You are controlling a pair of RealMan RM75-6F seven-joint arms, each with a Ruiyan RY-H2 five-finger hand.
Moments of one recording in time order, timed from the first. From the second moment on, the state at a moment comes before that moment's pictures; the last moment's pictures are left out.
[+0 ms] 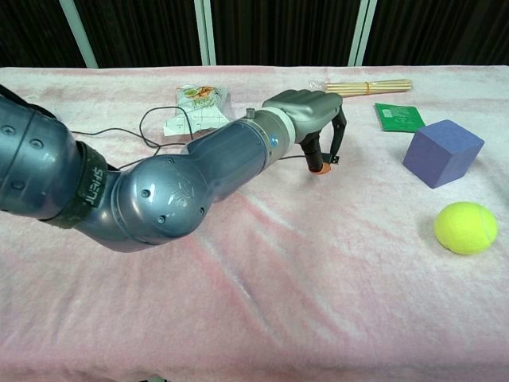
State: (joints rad) left arm -1.26 -2.10 -0.41 -0.95 0.85 0.82 0.59; right arm 0.13 -1.23 0.08 -1.48 -1.41 1.43 -0.14
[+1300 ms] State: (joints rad) left arm -0.86 -1.24 -0.21 -1.75 1.31 0.77 0.07; right arm 0.13 -1.24 0.09 -1.48 -1.39 1.42 -0.20
